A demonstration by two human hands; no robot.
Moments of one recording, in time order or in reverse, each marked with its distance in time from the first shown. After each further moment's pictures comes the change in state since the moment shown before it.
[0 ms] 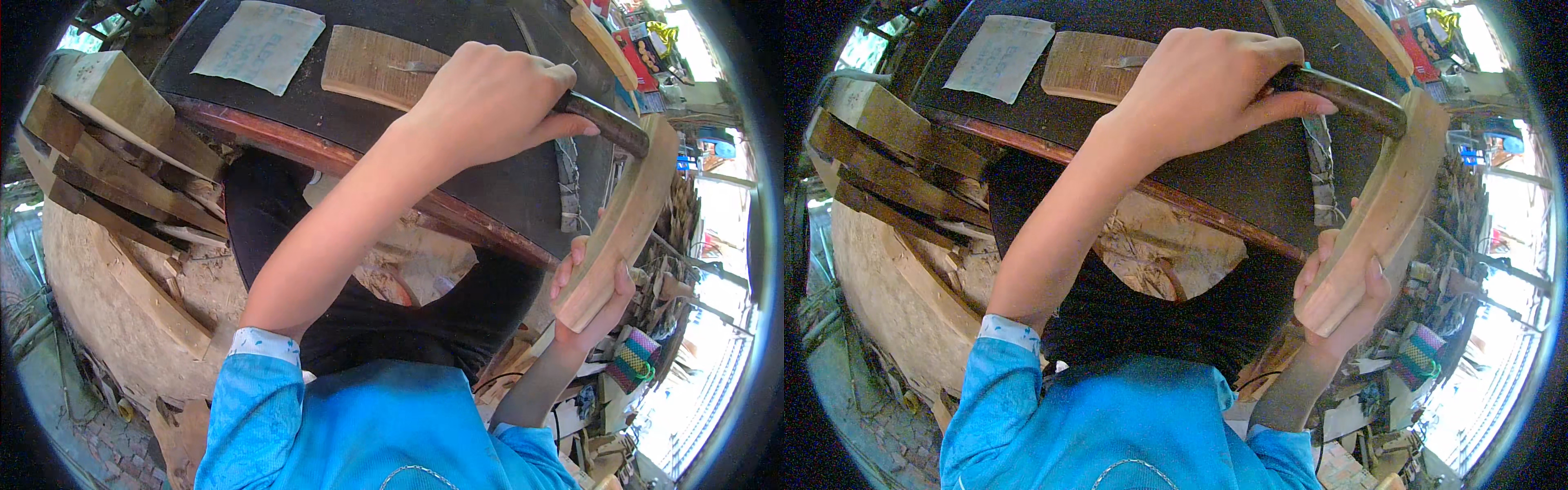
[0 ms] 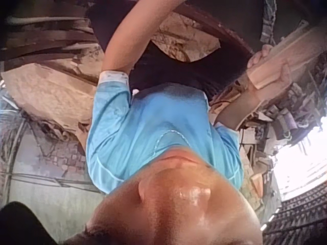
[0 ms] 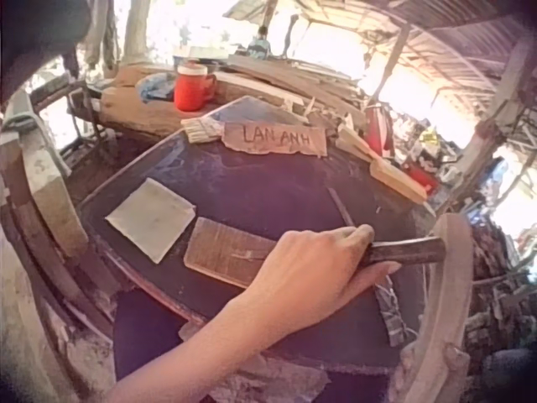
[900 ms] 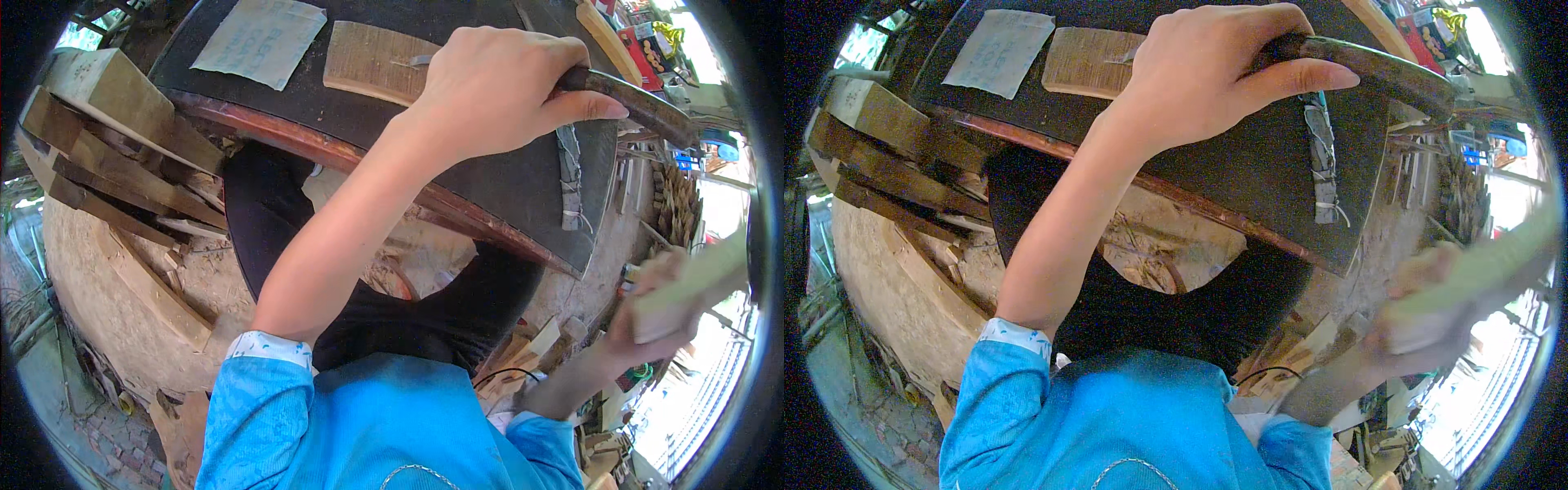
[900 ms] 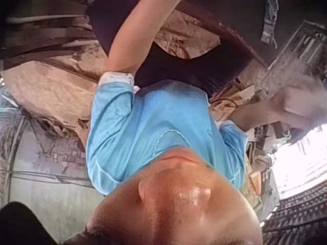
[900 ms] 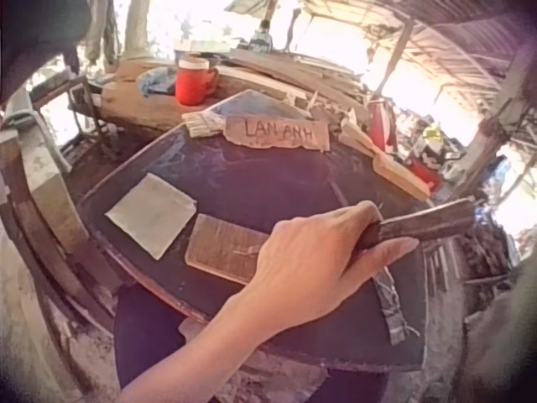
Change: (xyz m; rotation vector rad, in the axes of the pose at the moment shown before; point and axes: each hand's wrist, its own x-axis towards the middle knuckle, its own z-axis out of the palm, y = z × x) left_hand 0.005 0.007 -0.009 -0.186 0.110 -0.121; right_hand 0.007 -0.079 -0.051 -0.134 0.555 -0.609
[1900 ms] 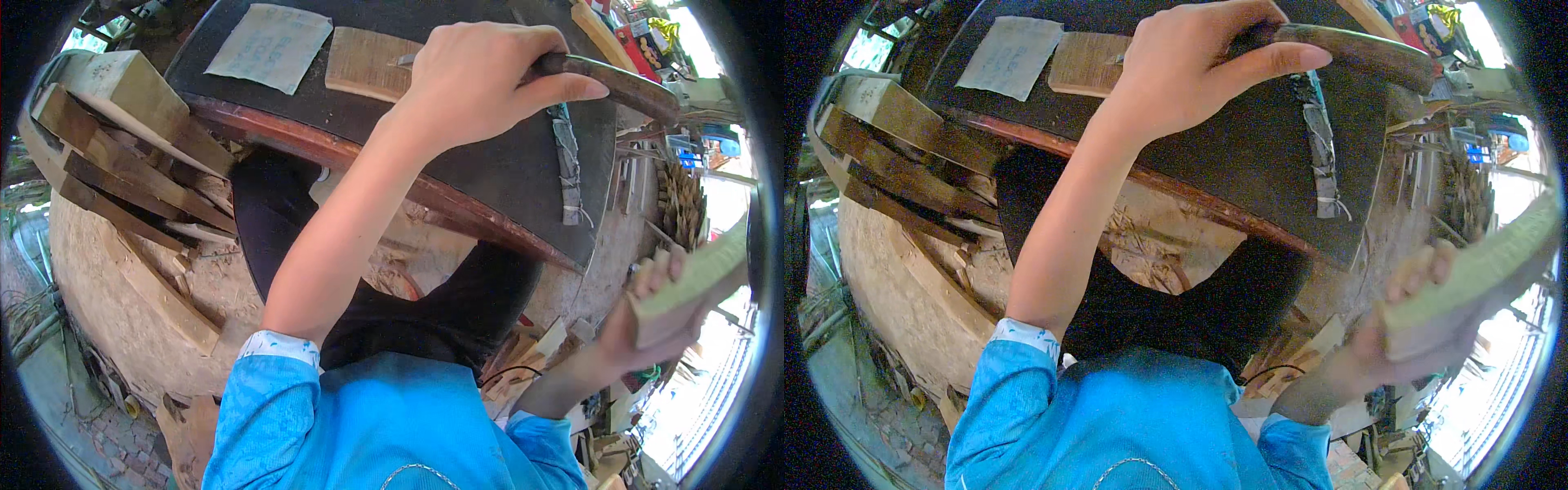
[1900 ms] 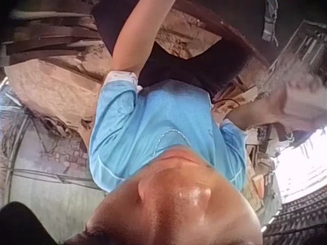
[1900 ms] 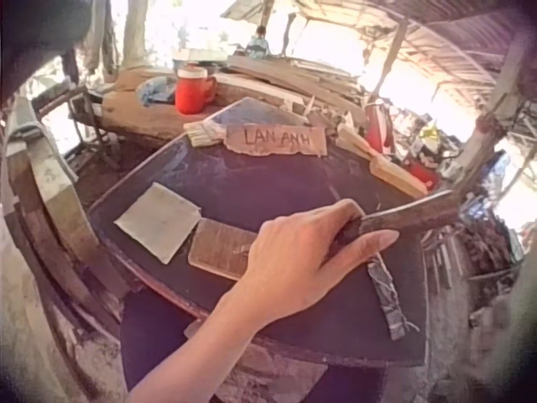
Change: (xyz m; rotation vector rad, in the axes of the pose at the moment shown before) left_hand -0.001 -0.008 -0.010 -0.039 0.032 -0.030; right_hand -0.043 -0.008 0.025 0.363 -0.572 0.264
